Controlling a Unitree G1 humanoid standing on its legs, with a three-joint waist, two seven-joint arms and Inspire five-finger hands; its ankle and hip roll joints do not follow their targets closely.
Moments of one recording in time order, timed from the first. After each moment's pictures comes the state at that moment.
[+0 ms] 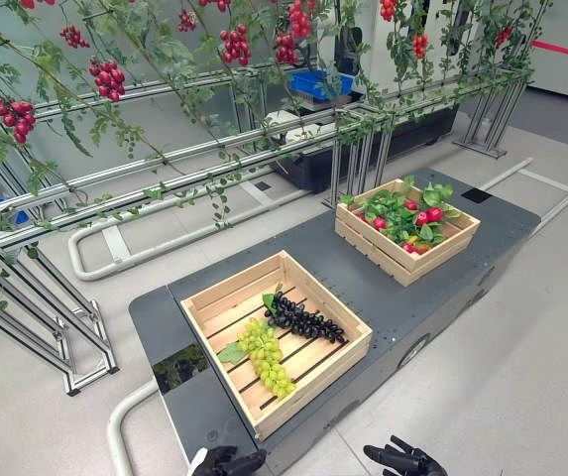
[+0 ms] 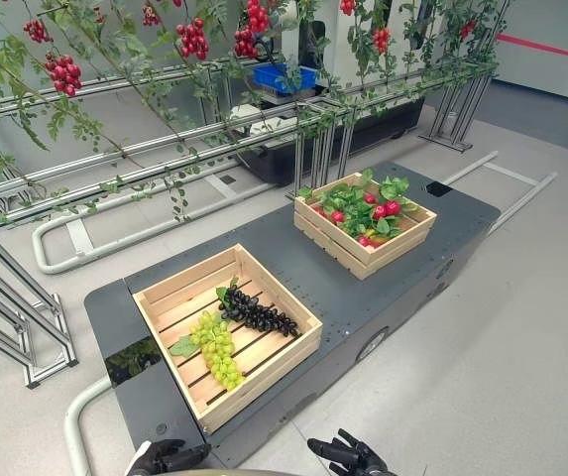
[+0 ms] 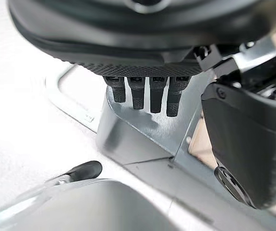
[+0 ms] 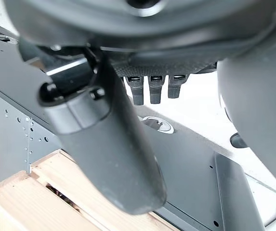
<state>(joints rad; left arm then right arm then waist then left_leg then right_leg) 0.04 0.20 -0.36 1.26 -0.13 -0.17 0.26 0.00 -0.19 0.21 1.29 0.74 -0.07 0.22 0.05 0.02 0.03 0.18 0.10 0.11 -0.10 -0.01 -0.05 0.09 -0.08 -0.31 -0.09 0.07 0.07</state>
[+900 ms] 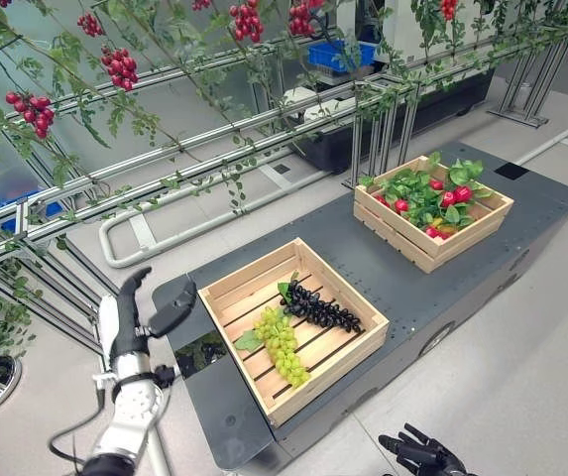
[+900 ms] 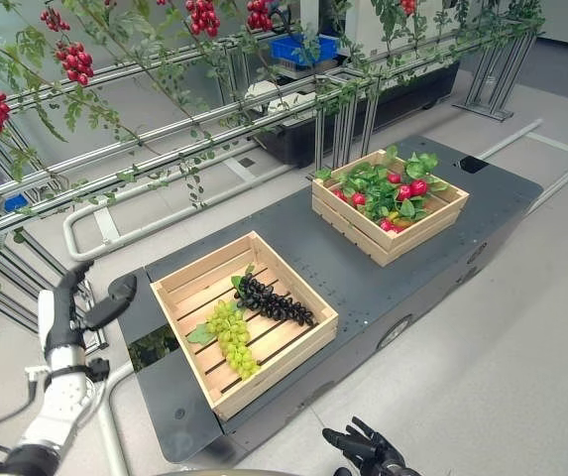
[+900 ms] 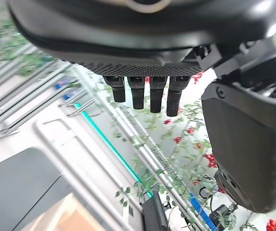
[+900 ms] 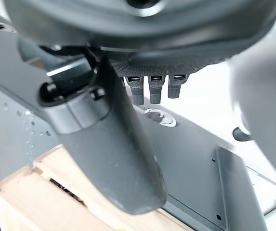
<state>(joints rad) -0.10 0.55 -0.08 0.58 -0.03 -0.36 0.52 0.04 -0.30 0.17 1.13 0.76 -0.06 0.27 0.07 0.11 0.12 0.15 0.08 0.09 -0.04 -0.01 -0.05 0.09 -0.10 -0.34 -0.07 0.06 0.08</state>
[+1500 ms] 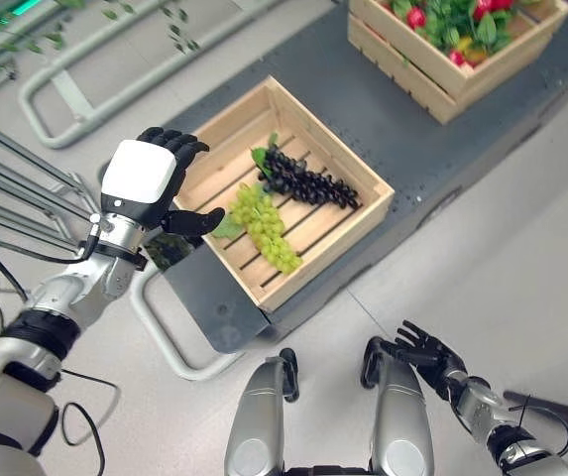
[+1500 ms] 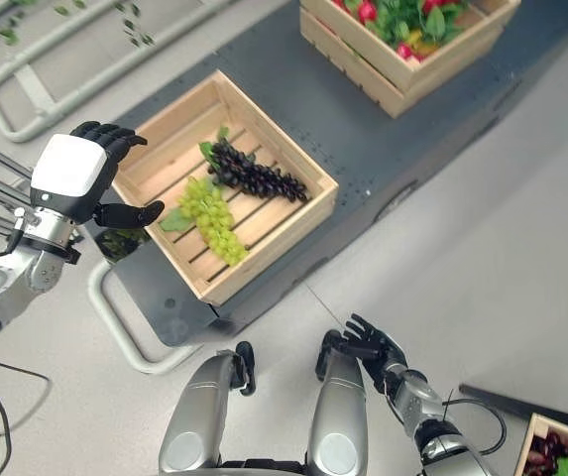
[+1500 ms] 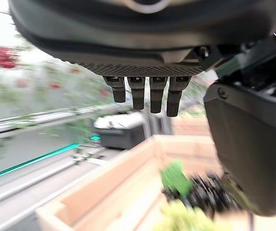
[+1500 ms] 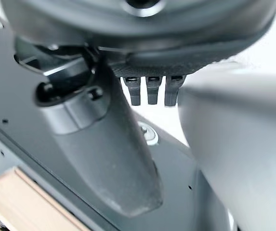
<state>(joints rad) -0.78 1.04 -0.76 0.64 0.61 -0.23 0.62 -0.30 -0.44 0.25 1.05 0.83 -0.08 0.31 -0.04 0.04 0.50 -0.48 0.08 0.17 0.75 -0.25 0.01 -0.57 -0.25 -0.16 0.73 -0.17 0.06</state>
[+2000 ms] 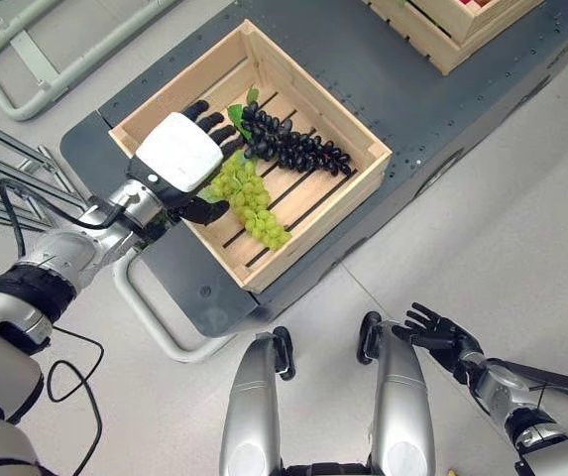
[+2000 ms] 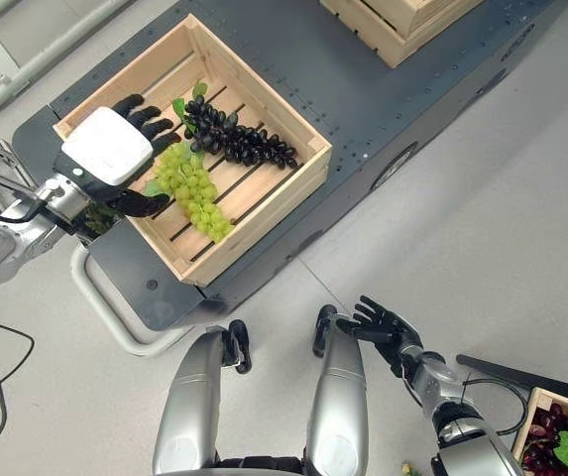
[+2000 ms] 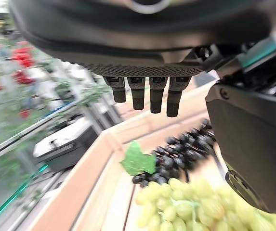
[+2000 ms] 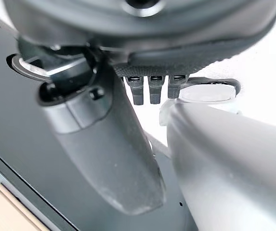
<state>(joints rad) -1.05 1.08 -1.00 0.63 0.97 -0.19 0.61 -0.36 -0.51 0.29 1.07 0.83 -0.07 0.40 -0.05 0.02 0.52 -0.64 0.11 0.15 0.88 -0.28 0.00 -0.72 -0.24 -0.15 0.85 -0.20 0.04</state>
